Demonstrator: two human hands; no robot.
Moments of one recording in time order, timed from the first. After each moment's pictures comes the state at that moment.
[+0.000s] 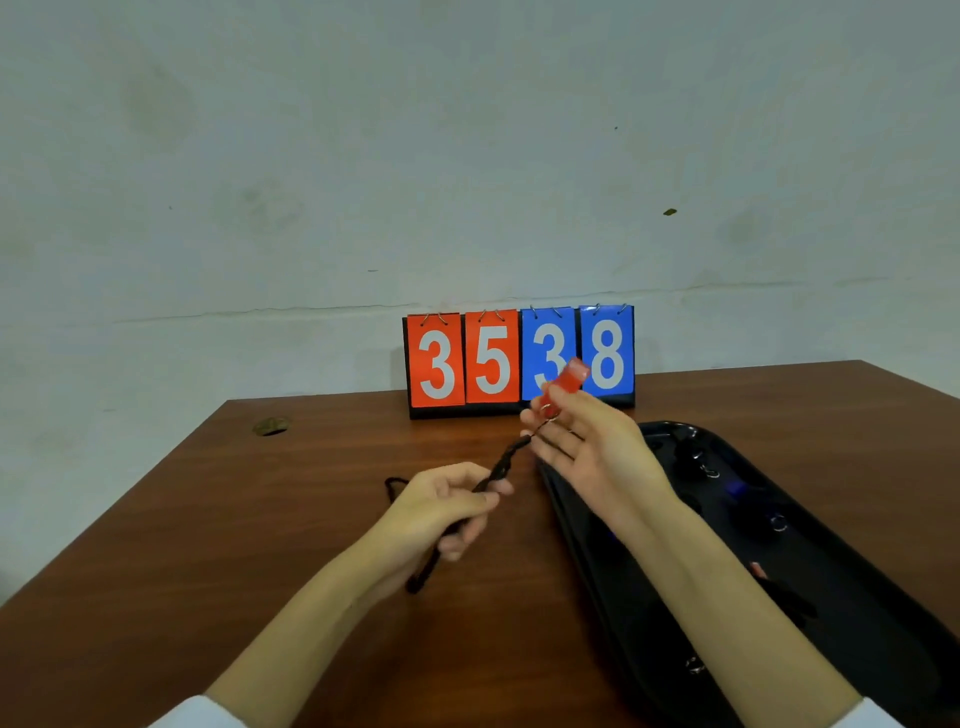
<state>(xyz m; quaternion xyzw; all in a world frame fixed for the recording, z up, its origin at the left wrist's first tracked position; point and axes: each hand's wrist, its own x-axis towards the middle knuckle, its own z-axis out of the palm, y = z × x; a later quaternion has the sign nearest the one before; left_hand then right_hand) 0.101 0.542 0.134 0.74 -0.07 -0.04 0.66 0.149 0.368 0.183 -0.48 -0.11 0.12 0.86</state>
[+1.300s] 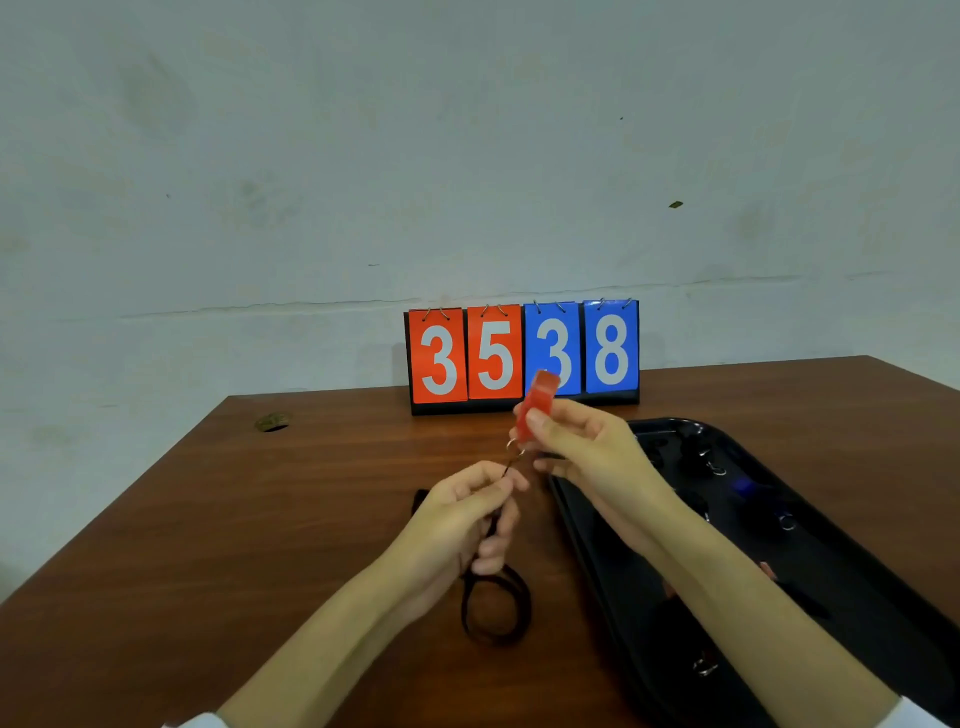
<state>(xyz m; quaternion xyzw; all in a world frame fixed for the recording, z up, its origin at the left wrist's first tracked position) 0.088 0.515 0.137 0.66 -0.08 -0.04 0.75 0.148 0.366 0.172 -0.68 -0.22 0.07 0.70</state>
